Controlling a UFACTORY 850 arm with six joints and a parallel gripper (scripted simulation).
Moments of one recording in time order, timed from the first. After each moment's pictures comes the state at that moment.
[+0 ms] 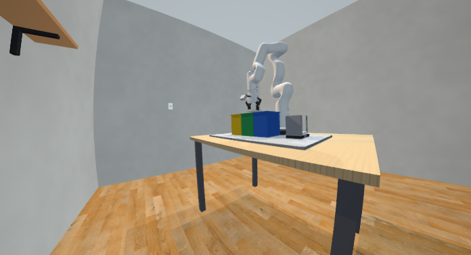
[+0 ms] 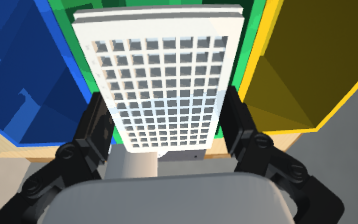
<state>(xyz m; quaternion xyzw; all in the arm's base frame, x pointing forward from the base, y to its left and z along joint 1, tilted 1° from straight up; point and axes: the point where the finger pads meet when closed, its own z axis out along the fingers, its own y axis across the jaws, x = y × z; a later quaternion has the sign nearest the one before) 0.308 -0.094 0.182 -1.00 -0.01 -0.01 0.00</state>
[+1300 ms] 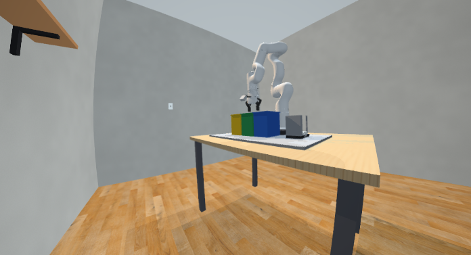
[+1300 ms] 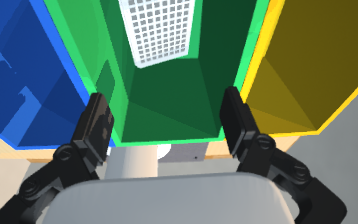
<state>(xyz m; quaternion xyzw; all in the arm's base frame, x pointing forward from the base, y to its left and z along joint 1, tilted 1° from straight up) 0.309 -0.094 0.178 -1.00 -0.01 -0.01 0.00</state>
